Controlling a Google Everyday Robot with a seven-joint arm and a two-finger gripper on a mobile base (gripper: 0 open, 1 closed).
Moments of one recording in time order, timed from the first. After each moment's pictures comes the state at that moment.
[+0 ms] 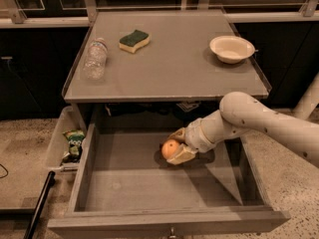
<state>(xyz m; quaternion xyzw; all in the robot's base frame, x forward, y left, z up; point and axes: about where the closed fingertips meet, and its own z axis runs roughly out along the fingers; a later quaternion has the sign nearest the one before) 0.534 -0.062 0.638 -0.64 0.67 0.23 0.28</state>
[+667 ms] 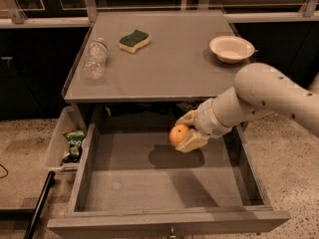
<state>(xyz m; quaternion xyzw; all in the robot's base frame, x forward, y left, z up) 0.517 -0.081 0.733 -0.66 0.67 0.16 0.28</state>
